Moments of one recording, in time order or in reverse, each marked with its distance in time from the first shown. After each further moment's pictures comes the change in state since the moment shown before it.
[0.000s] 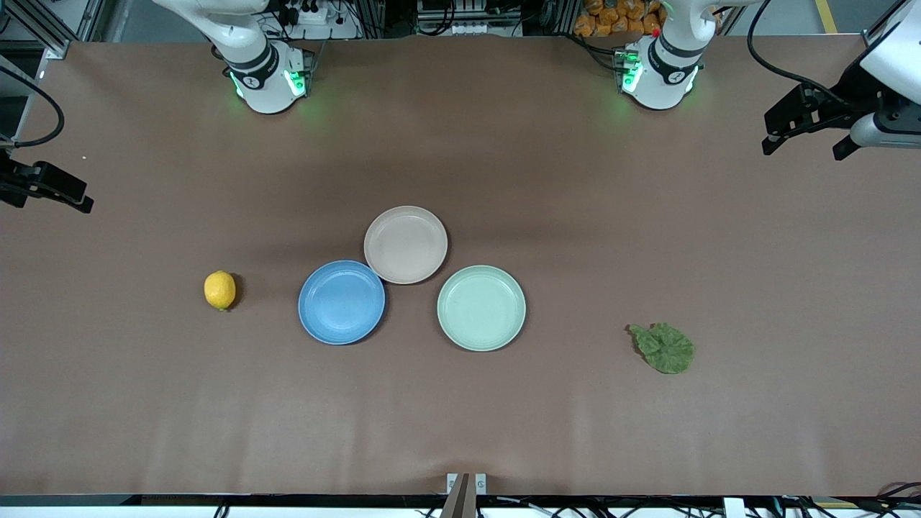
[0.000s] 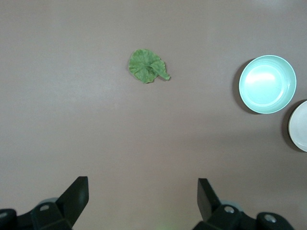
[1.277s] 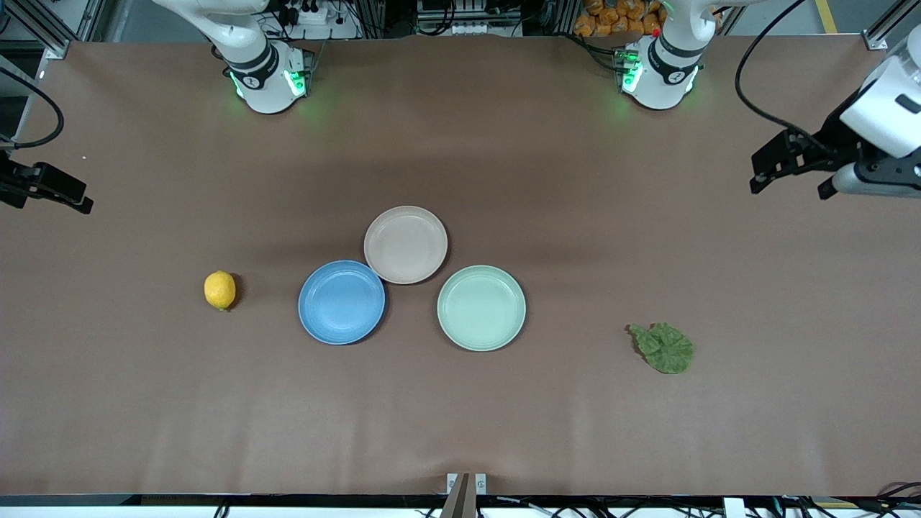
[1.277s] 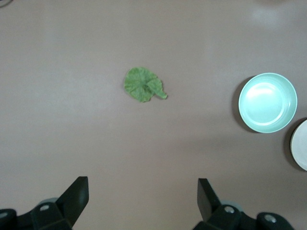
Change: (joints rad) left arm -0.004 0.089 -0.009 -0.007 0.000 0.142 0.000; right arm -0.001 0.005 0.000 0.000 0.000 0.001 0.001
